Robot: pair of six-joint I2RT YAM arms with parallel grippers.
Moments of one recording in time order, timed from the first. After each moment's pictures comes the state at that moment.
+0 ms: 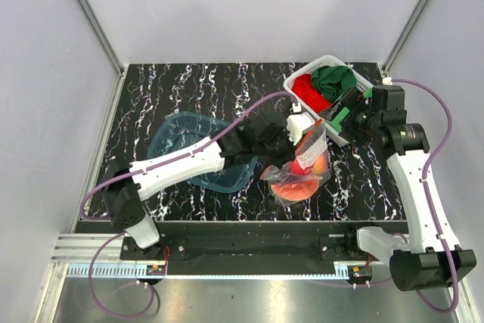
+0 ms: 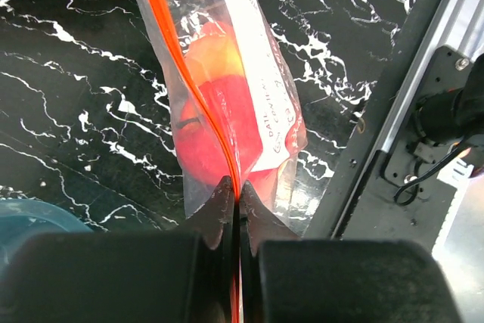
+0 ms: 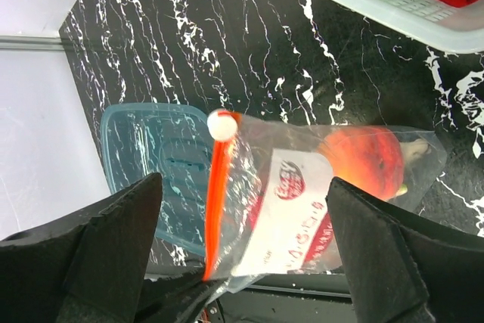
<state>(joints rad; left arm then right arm) -1.05 1.64 1.47 -0.45 0.13 -0.10 0.08 1.09 1.24 -0.83 -0.19 0.79</state>
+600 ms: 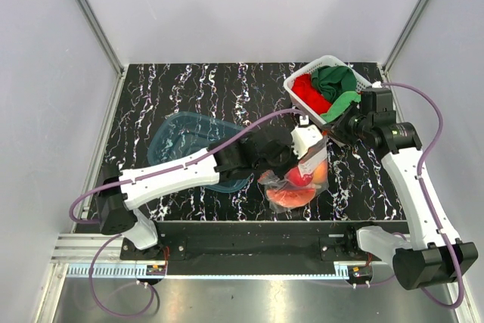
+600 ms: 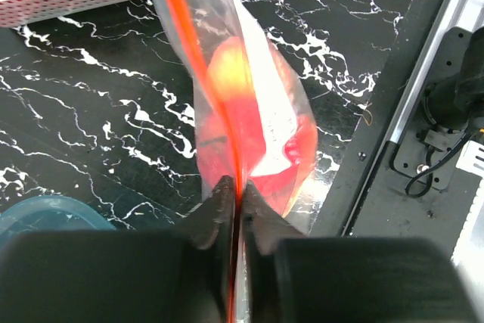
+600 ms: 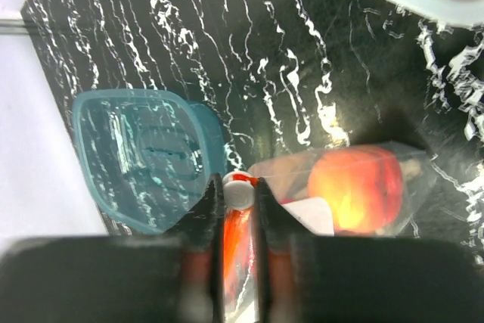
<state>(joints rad) -1.18 1.58 1.47 -0.47 -0.06 -0.02 0.15 1.10 1.22 -0.86 -0.14 0.81</state>
